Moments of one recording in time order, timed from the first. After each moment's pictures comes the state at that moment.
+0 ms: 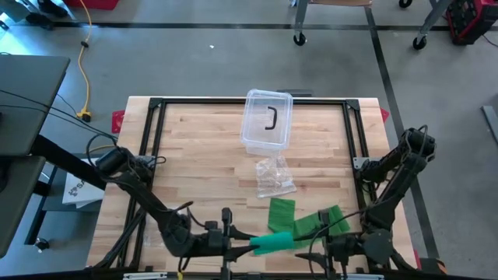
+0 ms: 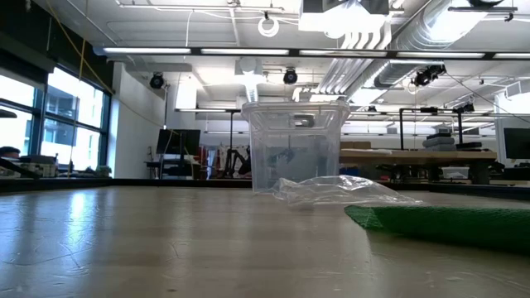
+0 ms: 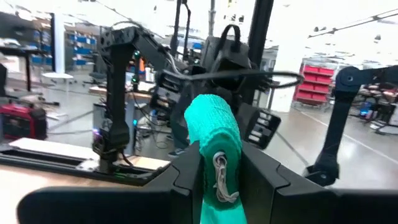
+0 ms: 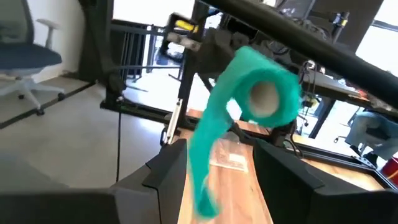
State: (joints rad) left arm -0.78 1.84 1.30 0.77 -0.84 0.01; right arm 1.02 1.51 1.03 0.37 0.92 -0.13
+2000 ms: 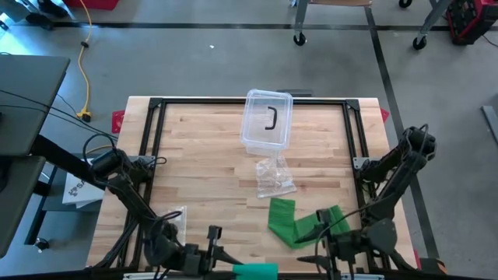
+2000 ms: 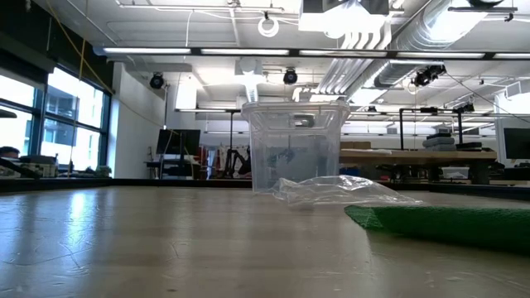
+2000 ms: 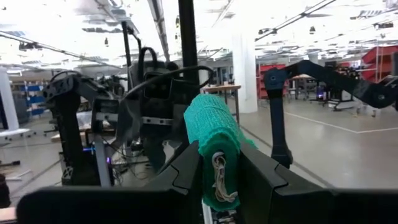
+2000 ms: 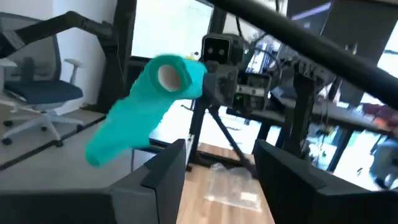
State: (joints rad) left arm -0.89 1.83 1.30 0.86 -0.74 0.28; right arm 0.98 1.49 1.03 0.56 0.81 -0.26
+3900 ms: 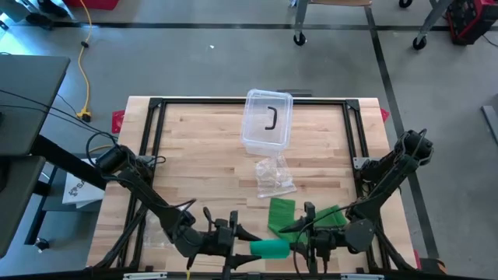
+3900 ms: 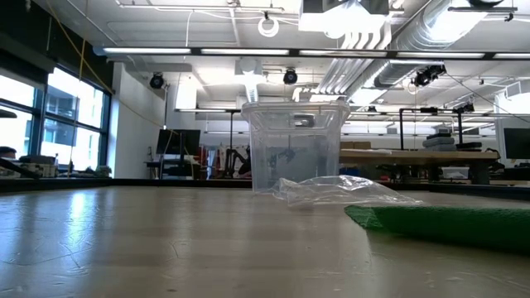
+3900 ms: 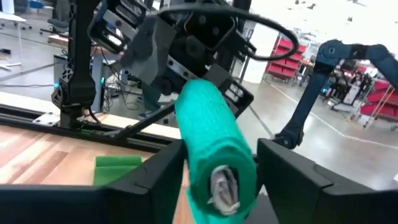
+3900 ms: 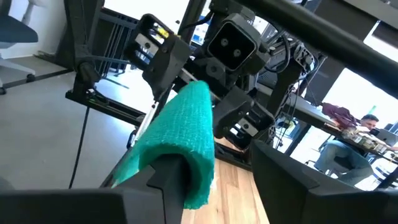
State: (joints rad) left arm -0.73 1.83 1.30 0.56 -0.66 -0.26; right arm 0.87 1.56 1.03 0.50 0.81 -0.38
